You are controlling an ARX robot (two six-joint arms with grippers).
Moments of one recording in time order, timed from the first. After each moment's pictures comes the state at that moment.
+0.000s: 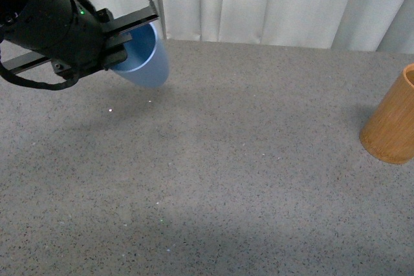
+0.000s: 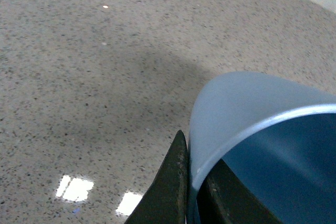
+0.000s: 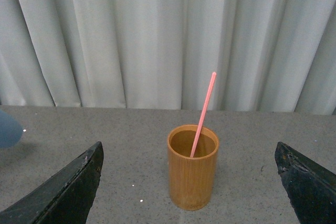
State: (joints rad) left arm -0.33 1.91 1.05 0.10 -0.21 -0.53; right arm 0.00 0.00 0.00 0.00 0.00 0.00
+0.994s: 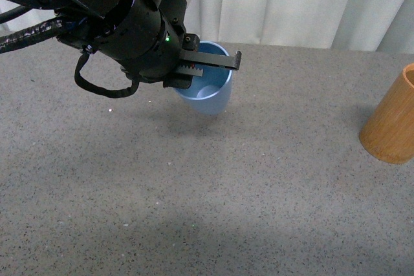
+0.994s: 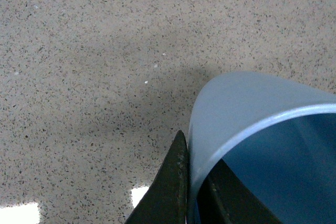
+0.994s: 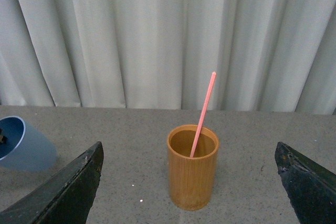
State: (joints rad) left arm -0.47 1.98 1.13 0.06 -0.18 -0.16; right arm 0.00 0.00 0.00 0.00 0.00 0.00
